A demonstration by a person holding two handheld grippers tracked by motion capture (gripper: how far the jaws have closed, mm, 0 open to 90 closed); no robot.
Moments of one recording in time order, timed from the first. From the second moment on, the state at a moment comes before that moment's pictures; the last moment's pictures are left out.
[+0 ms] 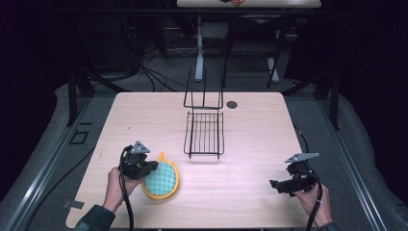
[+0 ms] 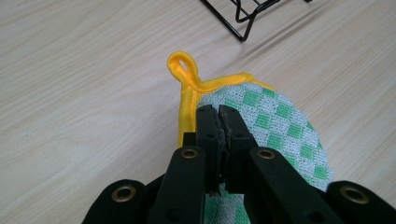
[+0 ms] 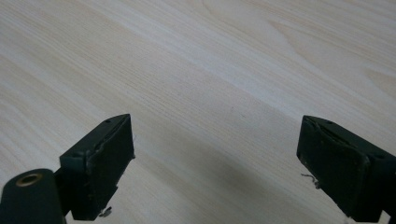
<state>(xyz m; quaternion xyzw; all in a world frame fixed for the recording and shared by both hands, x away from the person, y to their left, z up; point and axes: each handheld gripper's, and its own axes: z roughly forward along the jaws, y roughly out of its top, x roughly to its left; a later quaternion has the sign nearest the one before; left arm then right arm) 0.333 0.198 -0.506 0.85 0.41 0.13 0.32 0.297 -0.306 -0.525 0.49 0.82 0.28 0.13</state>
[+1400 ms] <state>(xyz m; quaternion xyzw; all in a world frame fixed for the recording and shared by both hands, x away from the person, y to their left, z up) 0.349 0.188 -0.465 0.83 0.39 0.15 0.36 0.297 -0.306 -0.524 0.48 0.82 0.28 0.13</state>
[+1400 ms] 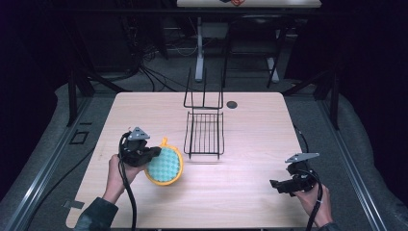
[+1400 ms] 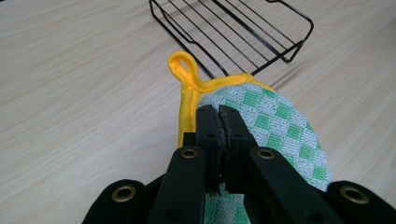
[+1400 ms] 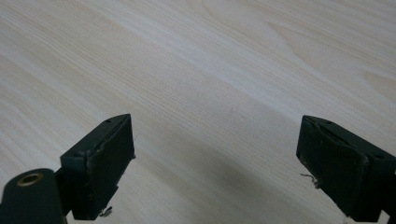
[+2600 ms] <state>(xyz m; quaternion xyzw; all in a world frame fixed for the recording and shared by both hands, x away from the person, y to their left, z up) 0.379 0.169 -0.452 0.83 0.38 0.14 0.39 0.297 -0.307 -0.521 0.48 0.82 0.28 0.13</state>
